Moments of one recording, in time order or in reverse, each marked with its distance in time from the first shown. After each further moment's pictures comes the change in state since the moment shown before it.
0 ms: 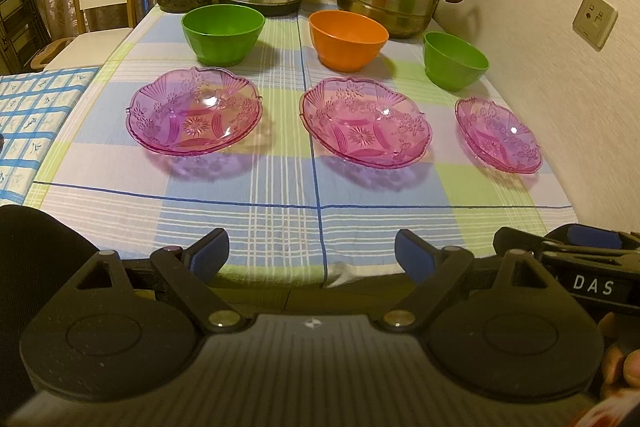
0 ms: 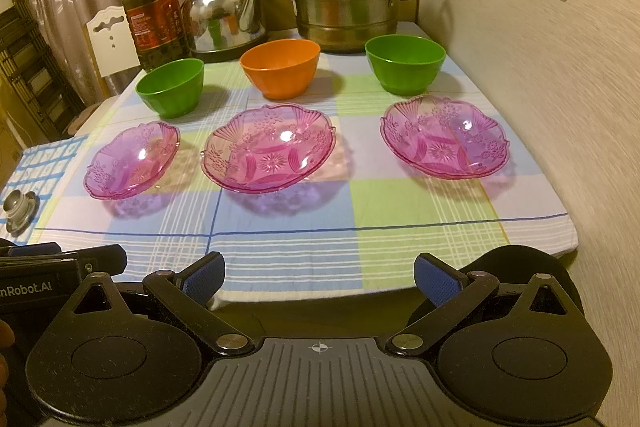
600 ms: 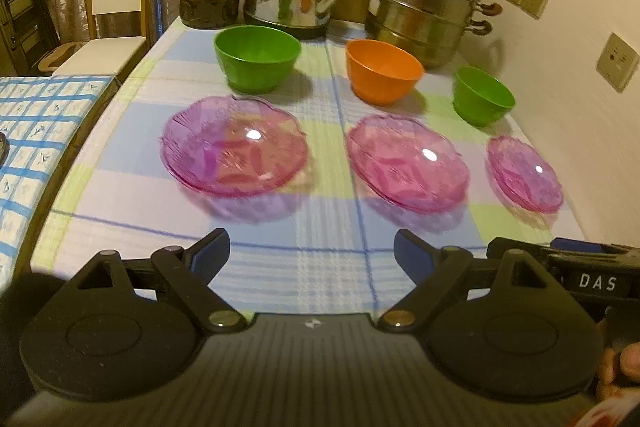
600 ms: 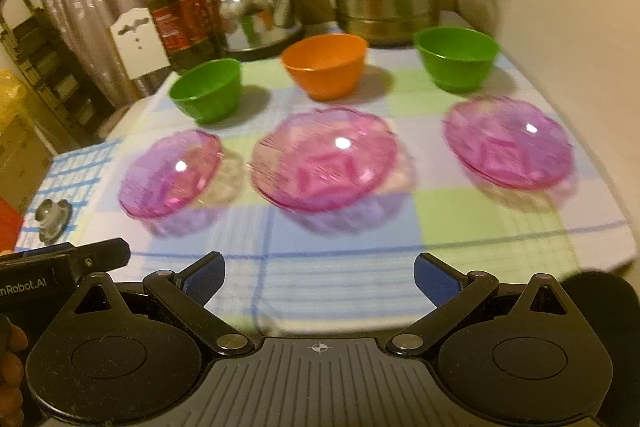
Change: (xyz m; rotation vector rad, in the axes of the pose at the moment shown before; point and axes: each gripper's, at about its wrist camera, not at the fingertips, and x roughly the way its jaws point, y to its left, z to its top) left arm 0.009 0.068 0.039 -0.039 -0.049 0.000; right arm 0.037 0.036 0.033 0.021 0.030 0.124
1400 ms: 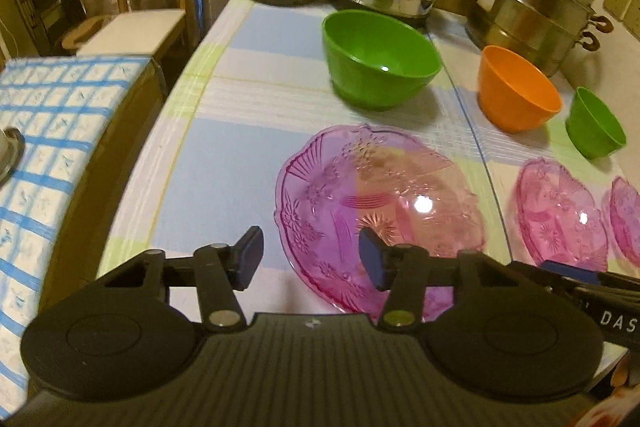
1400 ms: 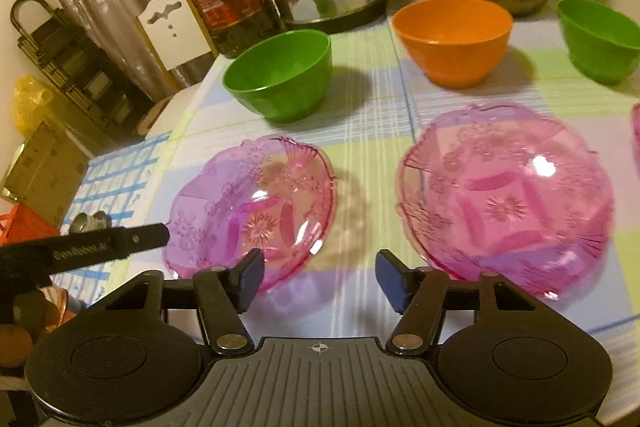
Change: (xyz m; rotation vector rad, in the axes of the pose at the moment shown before) left arm 0.130 0.138 0.075 -0.056 0.102 0.079; right arm 0.157 0.093 0.052 0.055 0.078 0.151
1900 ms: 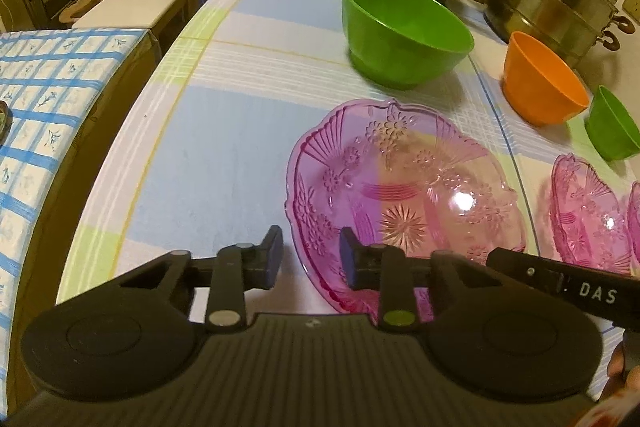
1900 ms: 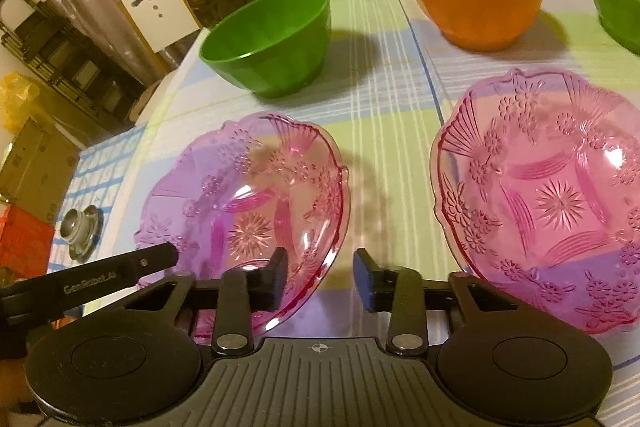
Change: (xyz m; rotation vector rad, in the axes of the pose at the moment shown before) left arm 0.042 0.012 -0.006 -0.035 0.040 -0.003; right arm 0.059 -0.002 0.012 0.045 0.080 -0.006
